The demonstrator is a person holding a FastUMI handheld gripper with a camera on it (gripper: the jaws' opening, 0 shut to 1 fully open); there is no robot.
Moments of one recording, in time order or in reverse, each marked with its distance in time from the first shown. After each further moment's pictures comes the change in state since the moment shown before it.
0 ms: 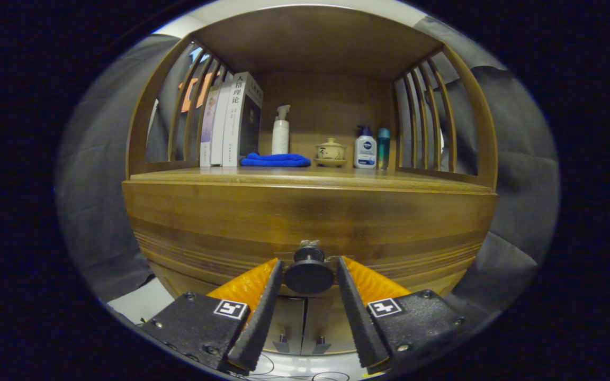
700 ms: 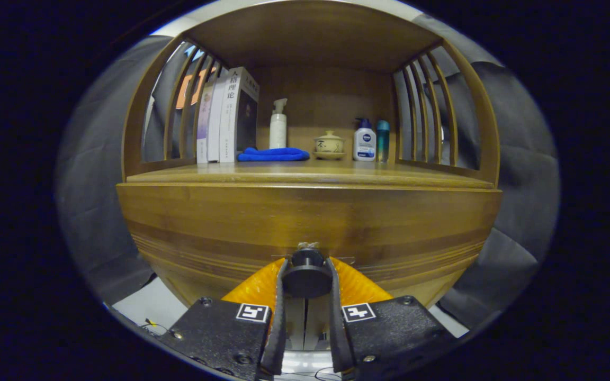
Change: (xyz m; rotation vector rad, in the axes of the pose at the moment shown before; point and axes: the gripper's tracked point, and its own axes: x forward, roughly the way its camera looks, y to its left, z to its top) arm -0.005 -0.001 -0.003 0.004 0.067 0.006
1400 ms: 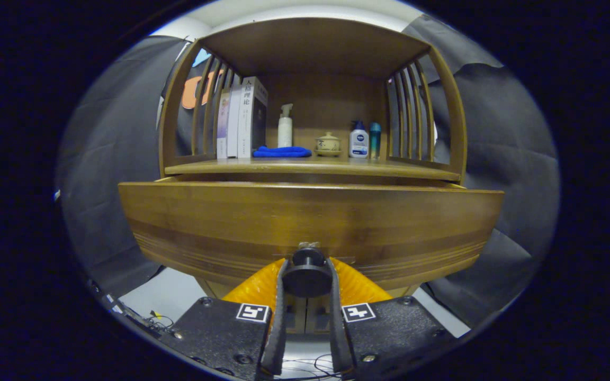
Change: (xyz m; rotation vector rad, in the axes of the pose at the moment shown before) arm -0.097 0.000 -0.029 0.013 0.003 0.003
